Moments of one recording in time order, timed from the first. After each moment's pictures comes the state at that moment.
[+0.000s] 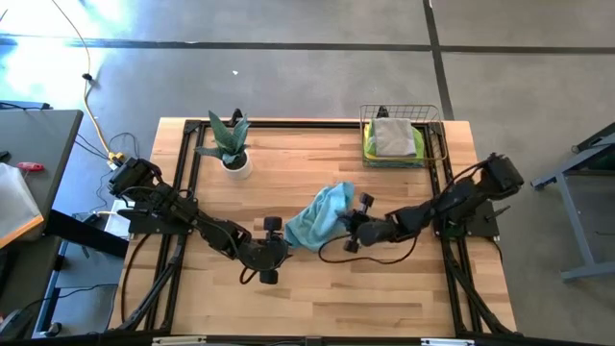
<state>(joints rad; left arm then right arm) -0.37 1.65 0.83 -0.03 -0.46 -0.18 0.33 1.61 0.62 0.25 0.65 0.24</state>
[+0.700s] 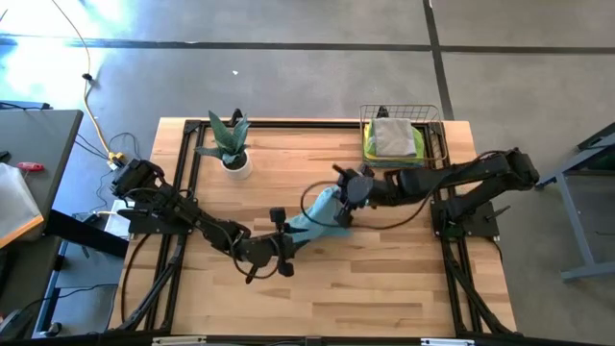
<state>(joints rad) -0.35 1.68 0.83 0.37 -0.75 0.09 0.13 1.44 1.17 -0.54 0.35 0.49</state>
